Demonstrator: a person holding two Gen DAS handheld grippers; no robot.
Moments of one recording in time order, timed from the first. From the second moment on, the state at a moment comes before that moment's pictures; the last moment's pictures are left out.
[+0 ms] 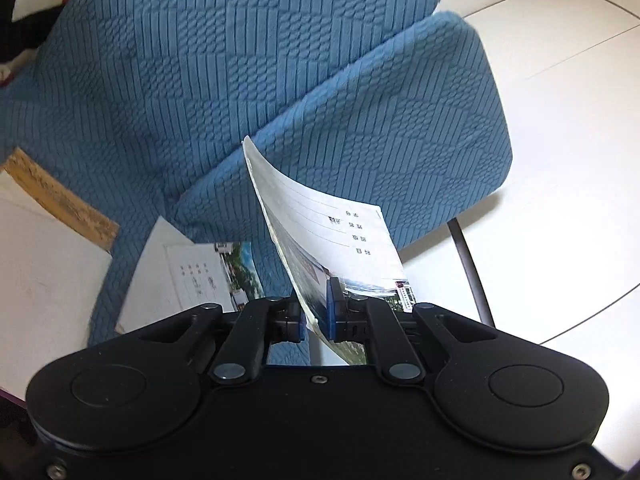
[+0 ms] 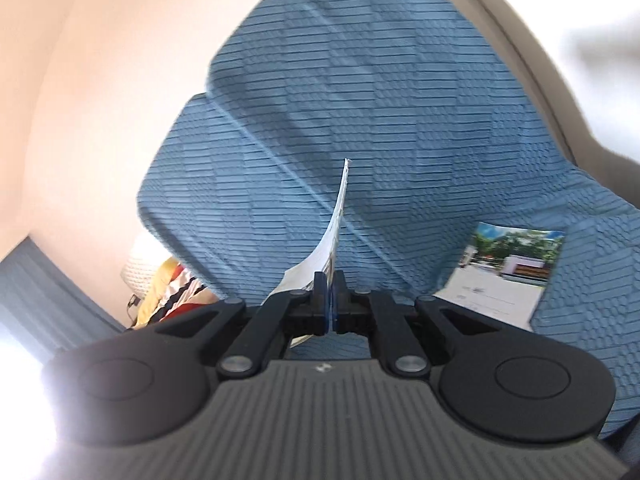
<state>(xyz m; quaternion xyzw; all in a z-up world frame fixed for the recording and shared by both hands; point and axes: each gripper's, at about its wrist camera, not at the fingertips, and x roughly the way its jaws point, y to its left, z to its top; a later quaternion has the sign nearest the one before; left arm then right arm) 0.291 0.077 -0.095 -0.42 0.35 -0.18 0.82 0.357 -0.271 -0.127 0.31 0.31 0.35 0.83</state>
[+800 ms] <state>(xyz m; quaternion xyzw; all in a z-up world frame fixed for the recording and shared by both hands) 0.258 0.205 -0.156 -0.41 0.39 -0.11 0.82 0.296 -0.155 -0.169 0.22 0.37 0.38 0.82</state>
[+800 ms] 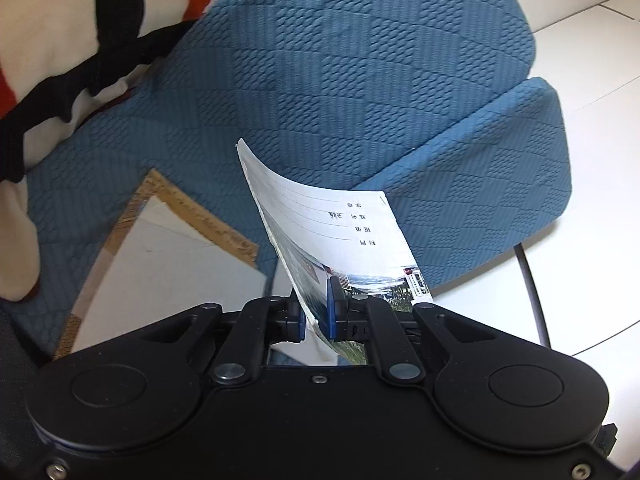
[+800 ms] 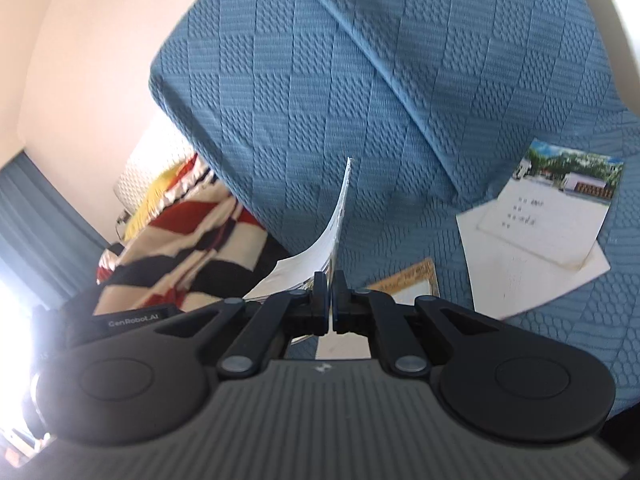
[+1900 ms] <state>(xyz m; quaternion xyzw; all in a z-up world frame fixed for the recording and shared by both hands) 0.259 0.228 -0.275 -0.35 0.51 -0.04 0.78 0.261 -0.106 -0.278 0.10 0.49 0.34 0.80</state>
